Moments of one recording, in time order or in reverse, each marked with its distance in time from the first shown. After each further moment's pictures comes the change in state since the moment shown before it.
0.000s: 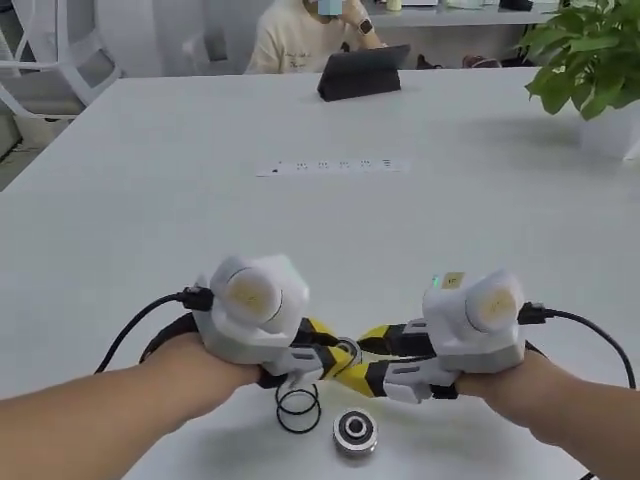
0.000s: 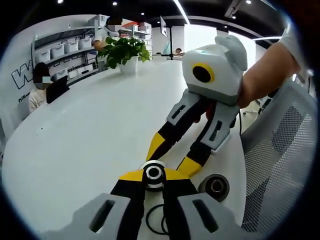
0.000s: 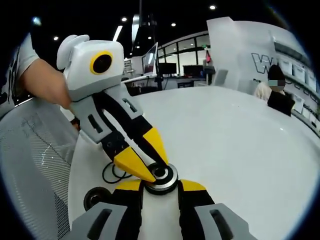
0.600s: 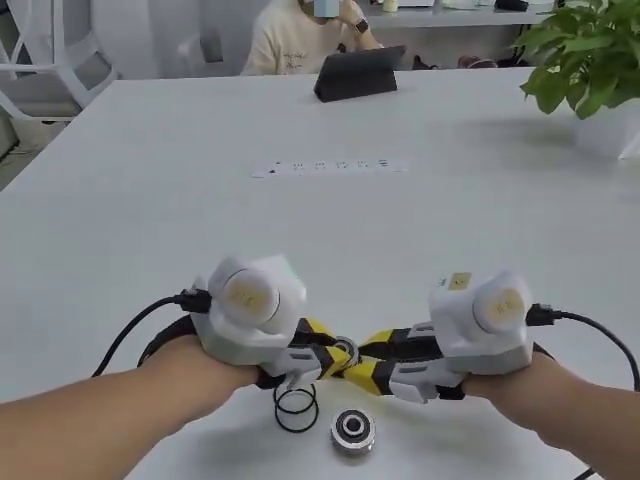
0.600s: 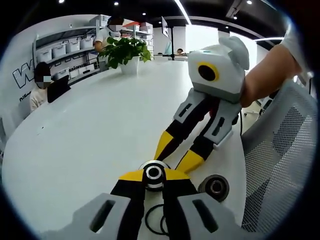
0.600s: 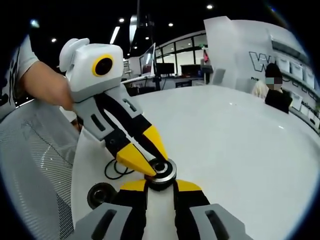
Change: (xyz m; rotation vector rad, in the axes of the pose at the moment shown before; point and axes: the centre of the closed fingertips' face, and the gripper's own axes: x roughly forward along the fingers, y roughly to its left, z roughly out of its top) left arm 0.000 0.000 0.000 -0.009 -0.003 0.009; right arm -0.010 0.000 -0.004 0.016 0.003 -0.010
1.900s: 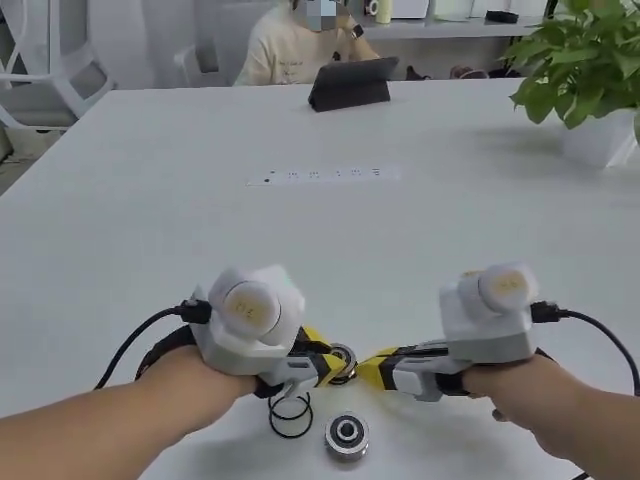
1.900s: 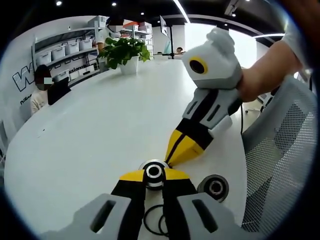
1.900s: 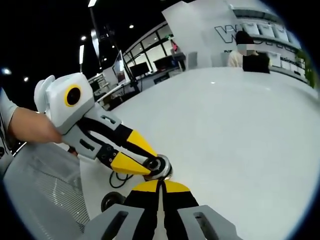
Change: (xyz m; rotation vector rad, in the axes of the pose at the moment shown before) left arm 0.001 -0.003 0.000 0.023 0.007 0.016; right arm -0.013 -0.003 -0.003 0.328 0.011 -0.047
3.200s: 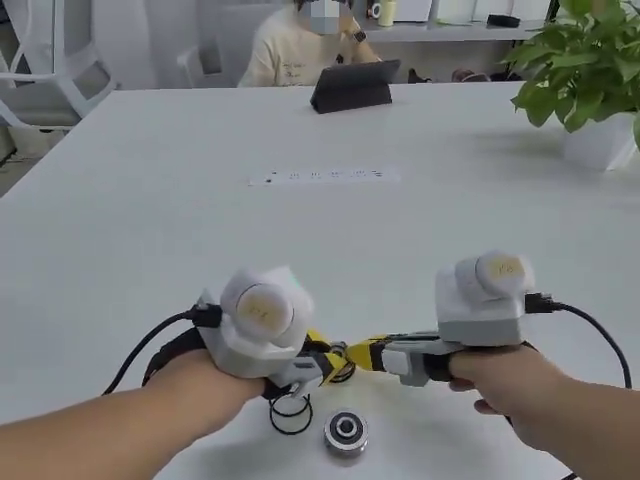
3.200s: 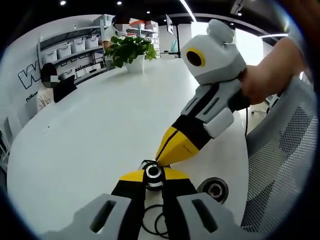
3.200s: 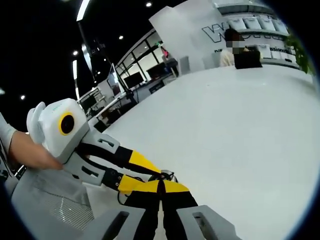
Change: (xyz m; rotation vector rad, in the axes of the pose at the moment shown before) left arm -0.001 -0.001 -0.001 -0.021 0.014 0.060; right arm 0.004 0.008 0.021 0.112 -0.076 0.016
